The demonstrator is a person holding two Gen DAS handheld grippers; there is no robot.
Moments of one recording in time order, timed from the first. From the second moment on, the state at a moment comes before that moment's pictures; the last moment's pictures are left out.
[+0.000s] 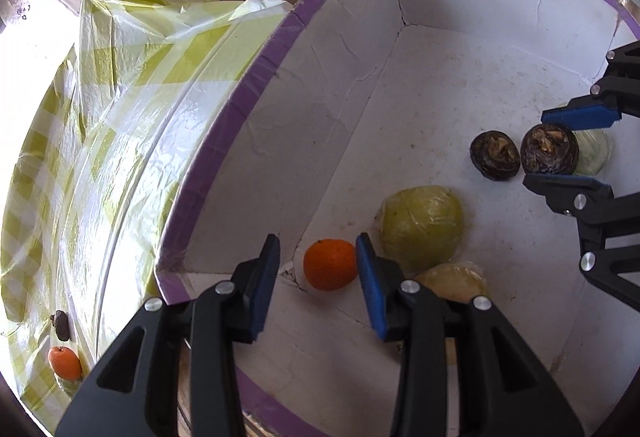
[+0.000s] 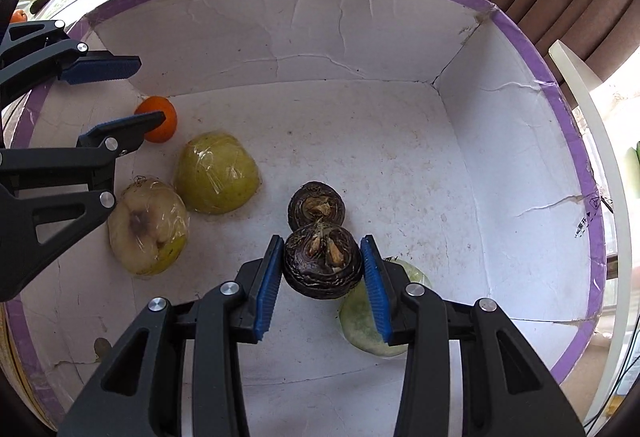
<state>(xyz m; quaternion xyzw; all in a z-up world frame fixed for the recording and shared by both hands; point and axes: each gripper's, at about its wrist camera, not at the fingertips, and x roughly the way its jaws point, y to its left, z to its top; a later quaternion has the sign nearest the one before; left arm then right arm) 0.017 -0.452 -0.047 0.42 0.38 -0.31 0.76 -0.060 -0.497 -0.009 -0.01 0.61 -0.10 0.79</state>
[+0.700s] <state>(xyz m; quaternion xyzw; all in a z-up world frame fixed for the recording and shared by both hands) 0.011 -0.419 -0.001 0.31 0.33 -0.36 0.82 -0.075 -0.509 0.024 0.03 0.55 -0.11 0.83</state>
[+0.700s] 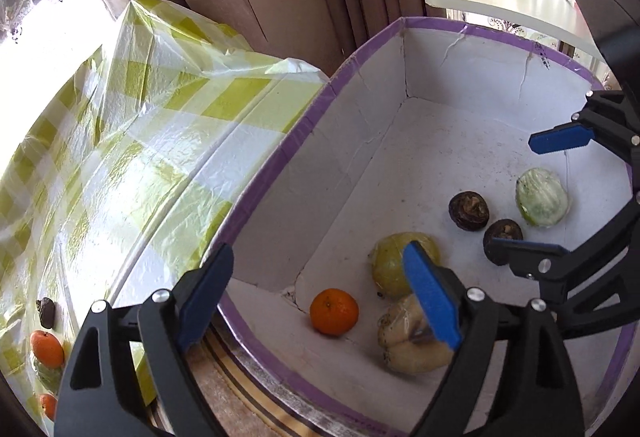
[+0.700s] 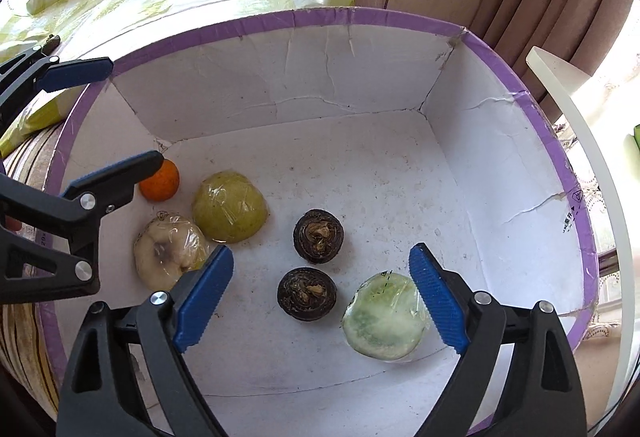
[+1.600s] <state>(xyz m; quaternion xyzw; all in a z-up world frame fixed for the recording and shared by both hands) 0.023 -0.149 0.106 0.00 0.21 -0.18 0.96 -0.084 -0.445 0.159 0.10 0.27 -0.11 0.95</state>
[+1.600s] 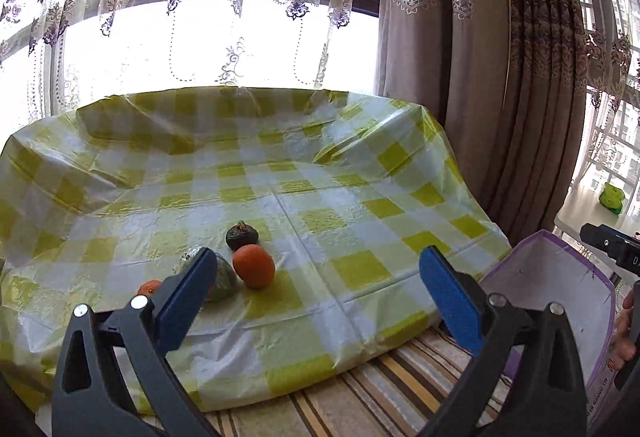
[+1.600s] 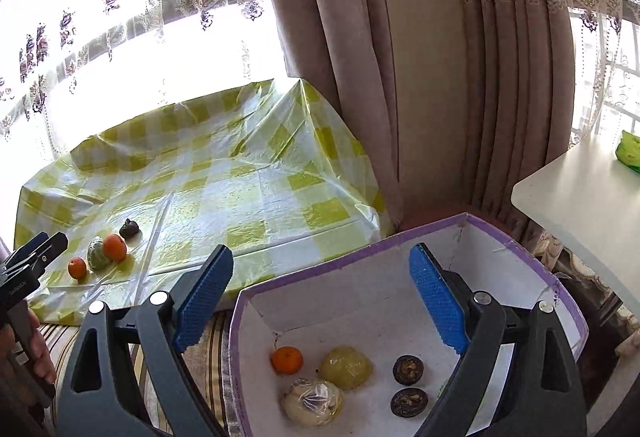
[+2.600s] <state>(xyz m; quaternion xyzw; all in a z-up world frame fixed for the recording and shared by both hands) 0.105 -0.028 0.040 -0.11 0.38 -0.09 0.92 0.040 -0.273 0.098 0.10 0.36 0.09 0.92</state>
